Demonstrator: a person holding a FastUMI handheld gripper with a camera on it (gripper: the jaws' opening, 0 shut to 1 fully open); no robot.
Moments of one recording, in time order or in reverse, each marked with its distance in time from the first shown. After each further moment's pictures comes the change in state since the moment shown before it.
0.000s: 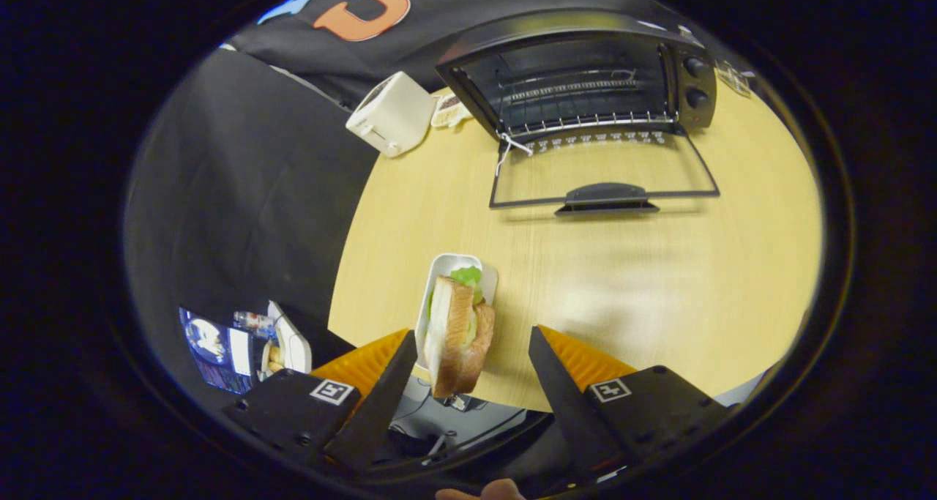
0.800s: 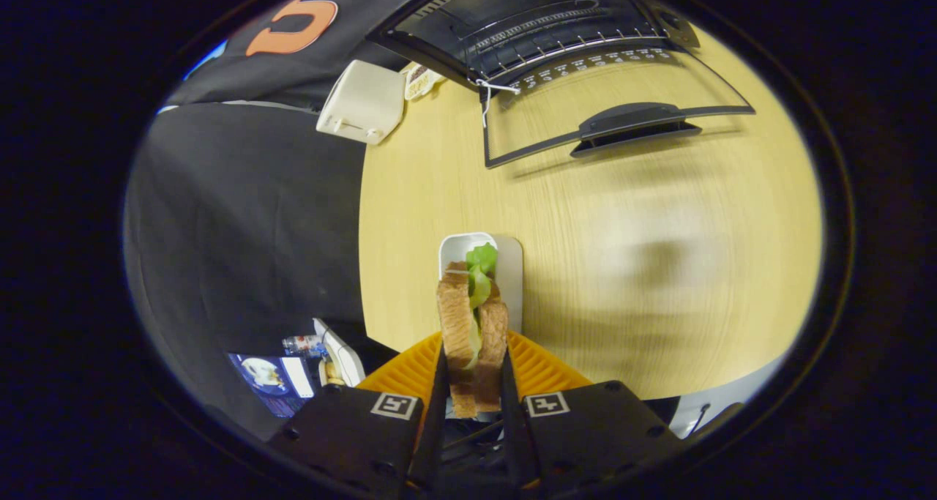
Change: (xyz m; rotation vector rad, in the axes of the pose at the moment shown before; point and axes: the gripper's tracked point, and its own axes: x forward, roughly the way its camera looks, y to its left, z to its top) arm 0.027 0.018 -0.003 0.217 0.140 0.125
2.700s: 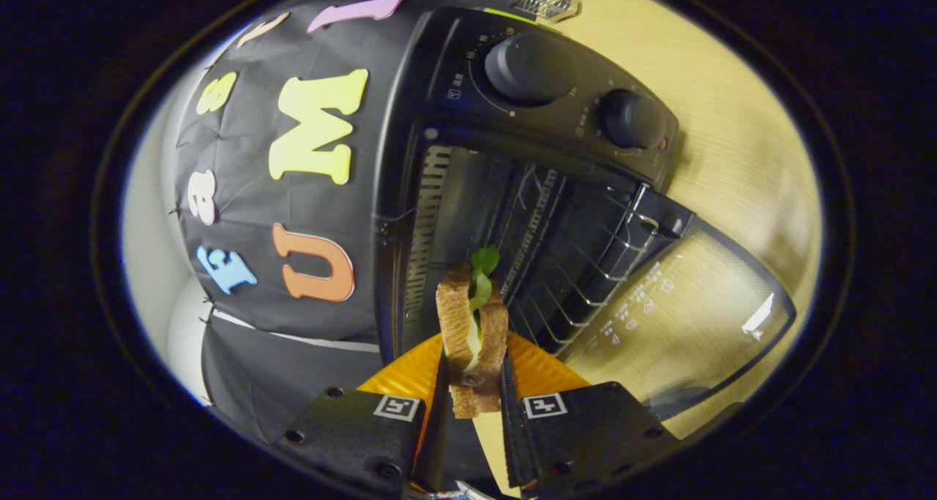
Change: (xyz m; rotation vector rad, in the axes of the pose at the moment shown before) arm -0.070 -0.051 0.294 0.459 -0.770 0.467
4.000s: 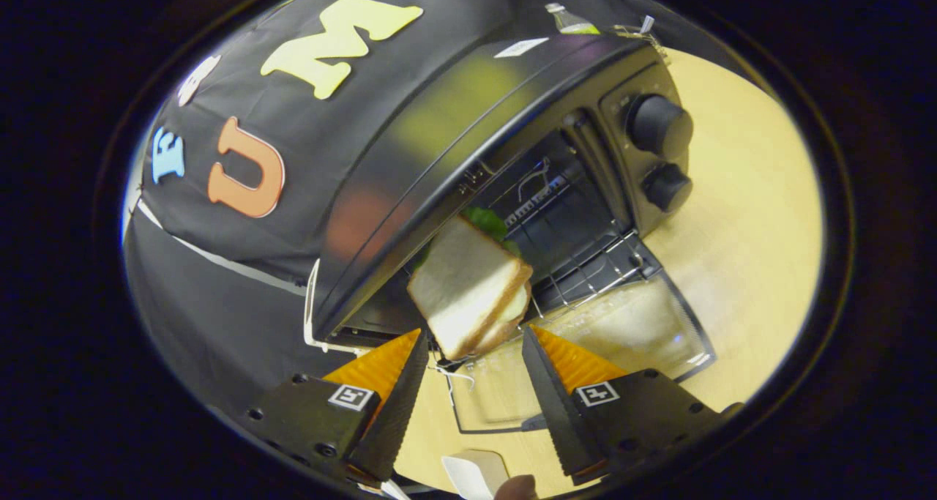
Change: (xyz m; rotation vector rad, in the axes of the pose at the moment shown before) arm -0.024 -0.015 -0.019 -0.399 0.145 -0.413
